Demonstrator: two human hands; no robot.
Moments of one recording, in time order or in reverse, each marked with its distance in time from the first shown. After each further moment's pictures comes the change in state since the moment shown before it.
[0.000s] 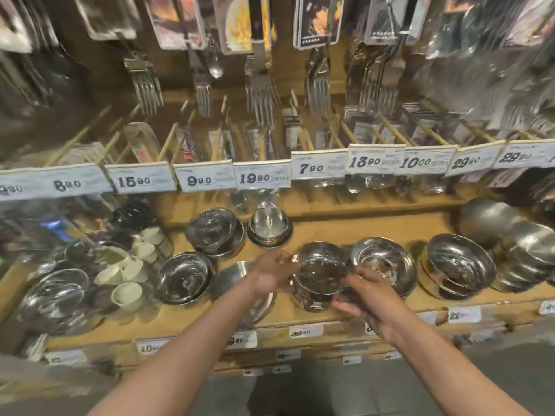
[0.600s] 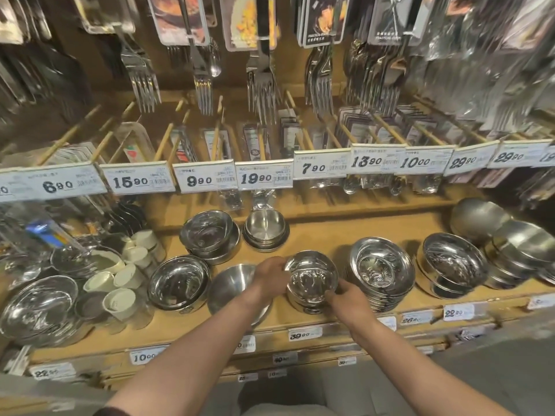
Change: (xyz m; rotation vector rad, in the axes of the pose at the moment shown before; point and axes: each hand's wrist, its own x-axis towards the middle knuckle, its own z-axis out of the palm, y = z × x) left_hand 0.037 -0.033 0.001 0.217 0.157 0.057; right_hand 0.034 0.043 0.024 -0.650 0.227 -0.141
